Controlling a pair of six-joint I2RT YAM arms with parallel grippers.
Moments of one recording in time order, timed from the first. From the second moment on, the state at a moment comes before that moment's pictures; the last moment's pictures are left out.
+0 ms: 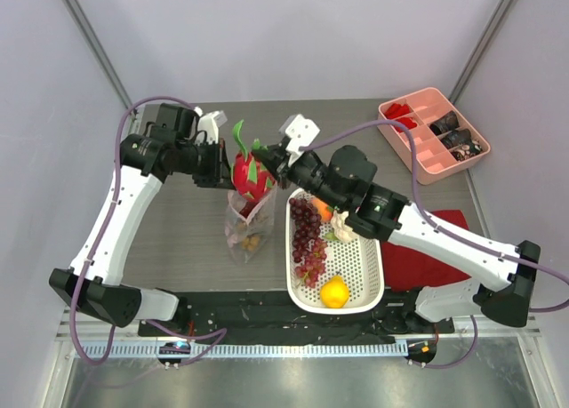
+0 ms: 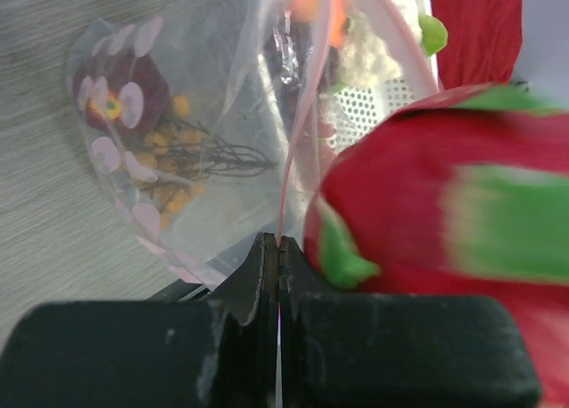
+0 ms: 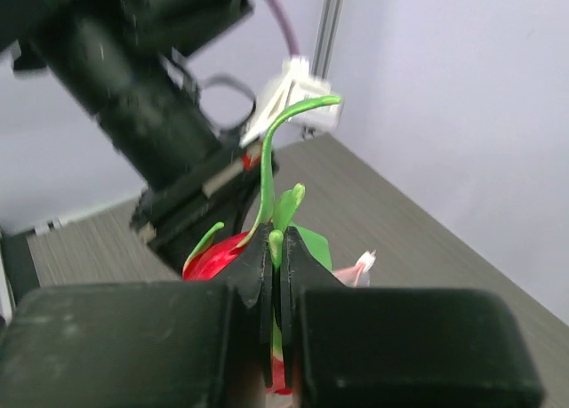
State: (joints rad) left arm -0.33 1.36 1.60 -1.17 0.49 -0.29; right arm 1.03 1.29 1.35 0.12 0.09 -0.12
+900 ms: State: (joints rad) left arm -0.31 1.35 1.62 -1.16 0.54 -0.33; right arm 1.06 1.37 1.20 -0.05 0.17 0.07
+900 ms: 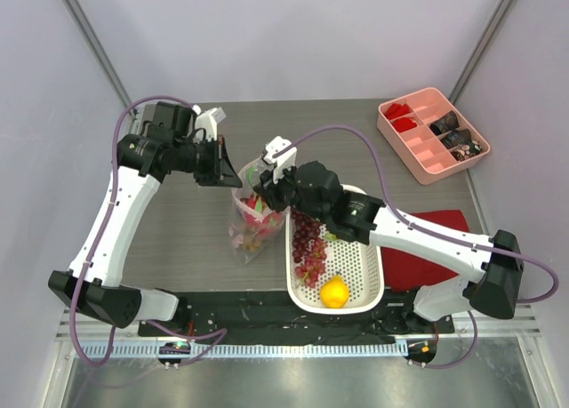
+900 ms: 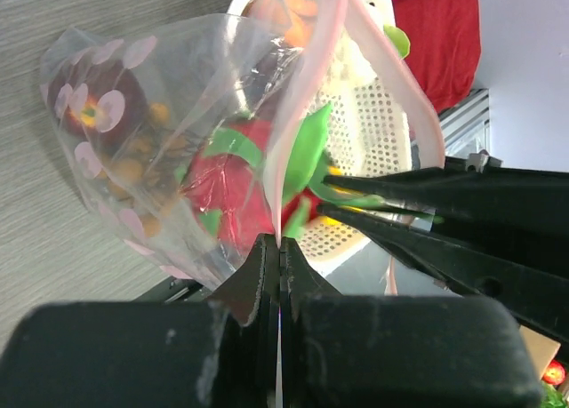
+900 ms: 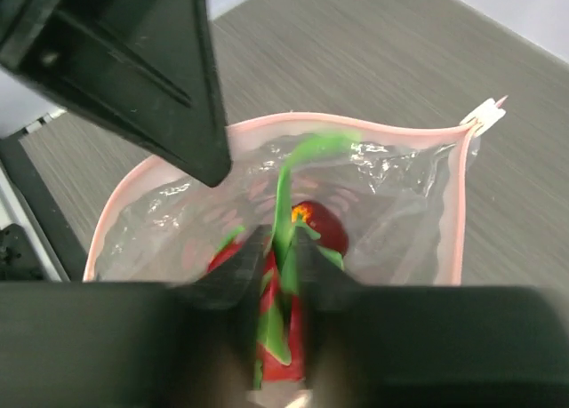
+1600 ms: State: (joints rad) left arm -0.30 1.35 1.62 -1.13 0.55 -0.34; right arm 0.91 1.11 1.34 -0.35 0.05 -0.06
